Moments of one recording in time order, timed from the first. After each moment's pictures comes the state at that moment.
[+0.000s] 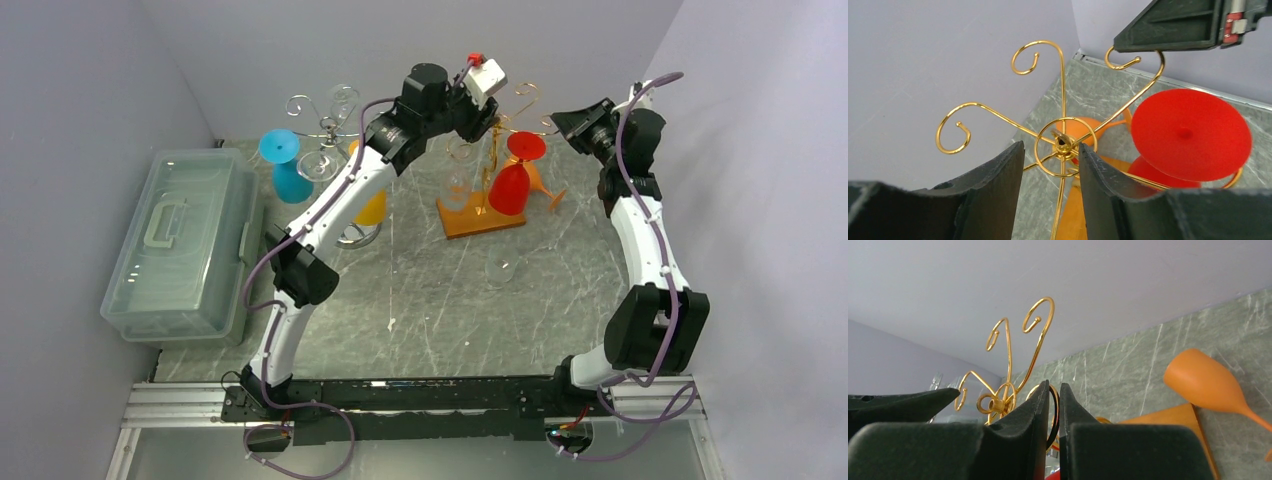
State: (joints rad) left arm -0.70 2.22 2.53 -0.41 0.27 0.24; right arm -0.14 1.49 1.33 0.10 -0.44 0.78
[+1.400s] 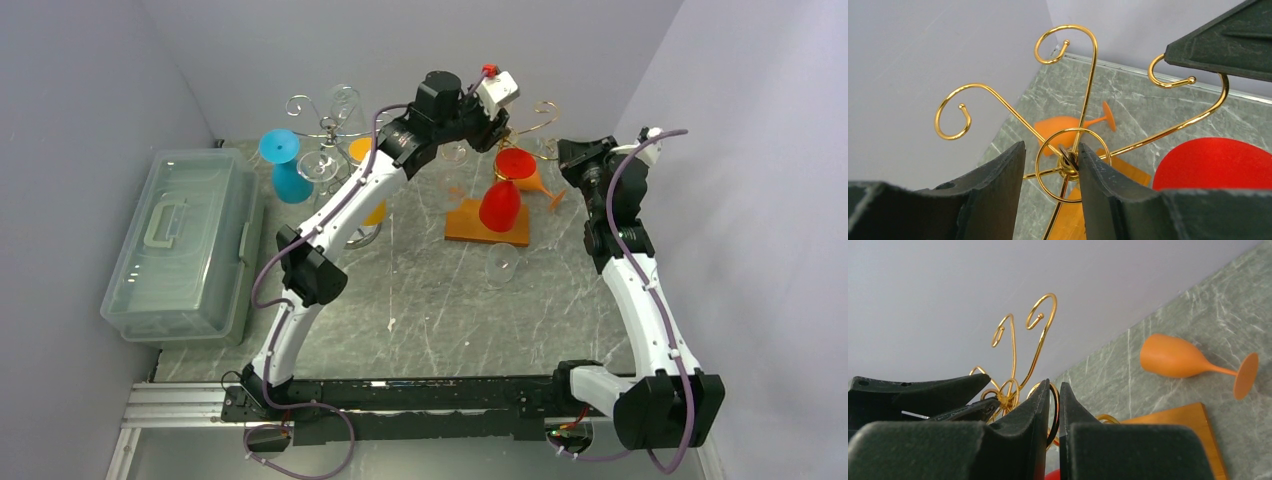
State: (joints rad) left arm -0.72 2.27 2.58 -0.44 0.30 0.25; right arm 0.03 1.12 1.04 0.05 0.02 0.82
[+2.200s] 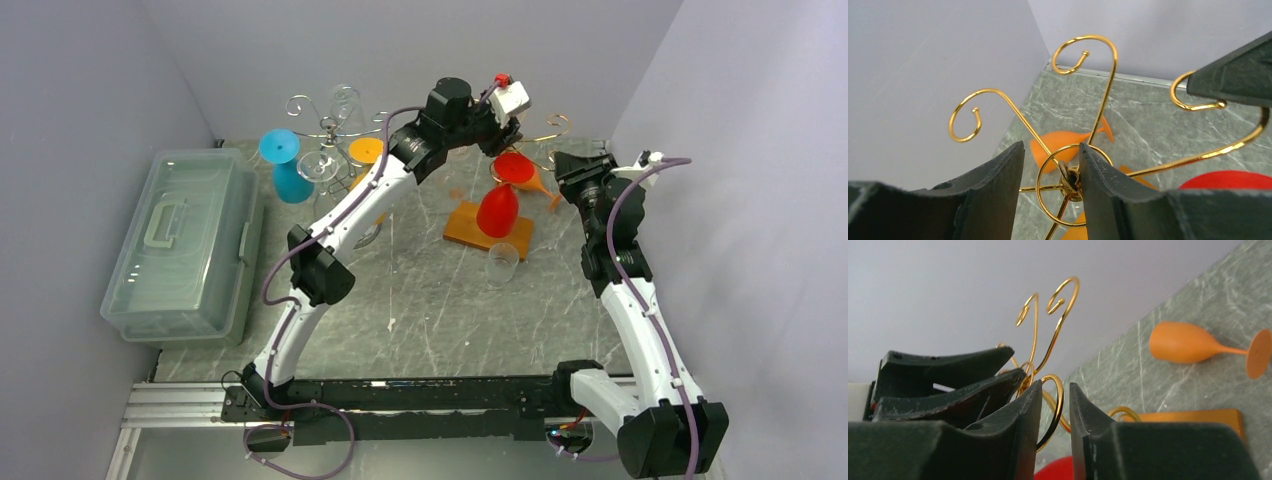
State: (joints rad) left arm -0.75 2.33 2.62 -0.40 0.35 0.30; right arm 0.06 0.98 0.87 0.10 0.10 0.91
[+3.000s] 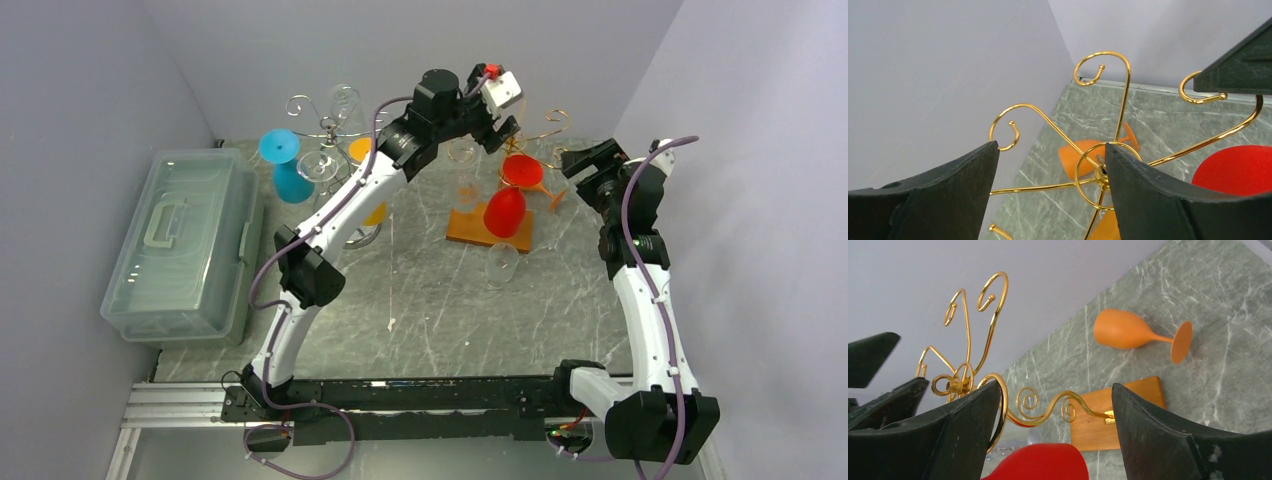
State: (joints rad) left arm -0.74 2.26 2.54 -0.31 0.32 0.36; right arm -0.10 1.04 1.02 -0.17 -0.04 0.76
